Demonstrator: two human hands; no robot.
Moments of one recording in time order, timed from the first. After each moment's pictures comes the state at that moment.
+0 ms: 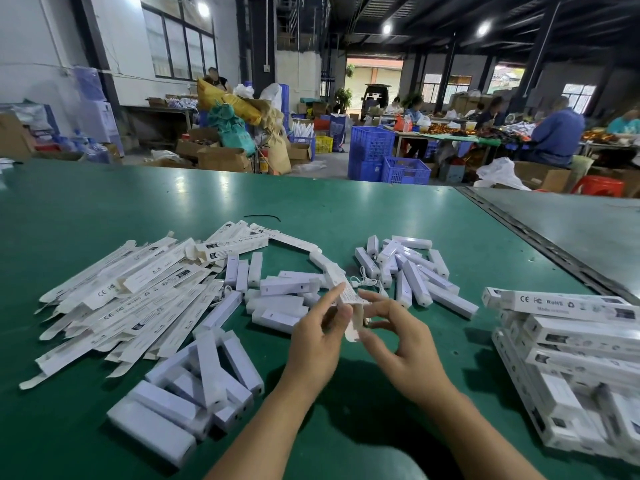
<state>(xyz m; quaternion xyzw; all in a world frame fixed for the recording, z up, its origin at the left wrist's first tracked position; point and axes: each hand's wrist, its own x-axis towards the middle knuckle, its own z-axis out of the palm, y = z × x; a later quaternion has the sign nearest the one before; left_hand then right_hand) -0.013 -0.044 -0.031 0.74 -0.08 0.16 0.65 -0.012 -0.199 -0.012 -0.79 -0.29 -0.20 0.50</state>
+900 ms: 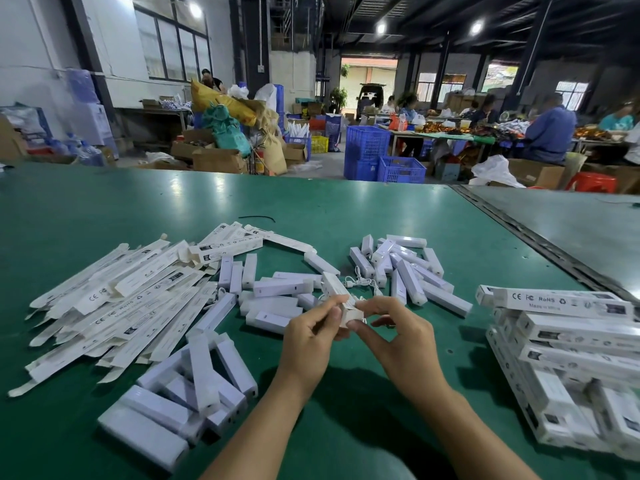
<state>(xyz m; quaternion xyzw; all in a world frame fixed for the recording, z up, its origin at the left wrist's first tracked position) -0.016 -0.049 -0.027 0.68 -0.06 0.14 0.72 -0.002 -0.199 -0.021 -0.79 -0.25 -0.33 0.46</state>
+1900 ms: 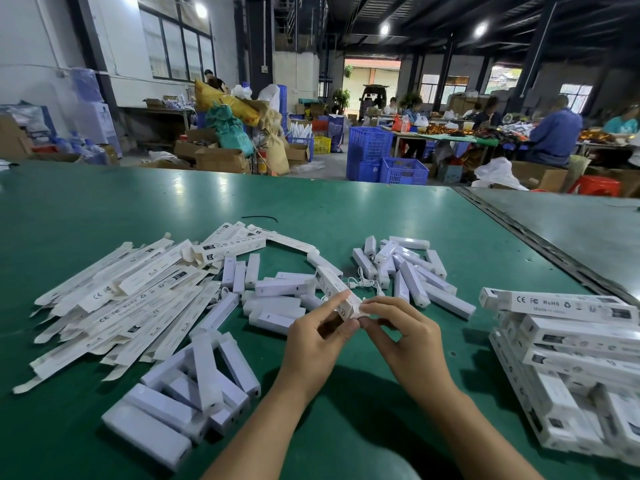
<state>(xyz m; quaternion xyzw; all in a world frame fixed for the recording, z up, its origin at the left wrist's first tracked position) -0.012 -0.043 -0.035 0.72 -0.12 0.16 0.66 -0.005 -0.201 -0.012 -0.79 -0.29 -0.36 0.42</state>
